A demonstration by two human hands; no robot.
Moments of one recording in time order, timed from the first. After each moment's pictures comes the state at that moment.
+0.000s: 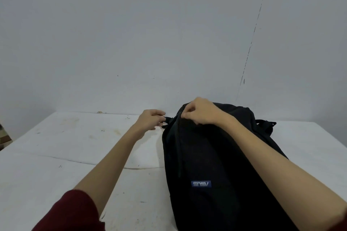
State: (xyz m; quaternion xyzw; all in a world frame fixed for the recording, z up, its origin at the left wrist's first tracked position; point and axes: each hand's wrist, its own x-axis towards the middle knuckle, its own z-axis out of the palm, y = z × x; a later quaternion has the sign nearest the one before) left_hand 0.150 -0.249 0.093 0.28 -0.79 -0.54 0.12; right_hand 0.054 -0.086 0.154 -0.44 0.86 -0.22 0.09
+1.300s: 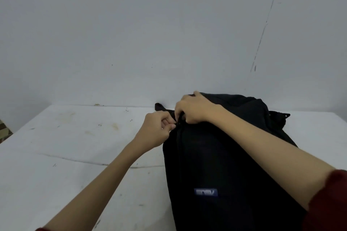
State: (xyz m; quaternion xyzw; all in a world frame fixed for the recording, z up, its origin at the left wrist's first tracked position) left_hand 0.157 -0.210 0.089 0.18 -0.89 -0.37 0.20; right_hand 0.022 -0.134 0.127 -0.59 0.80 0.10 0.02
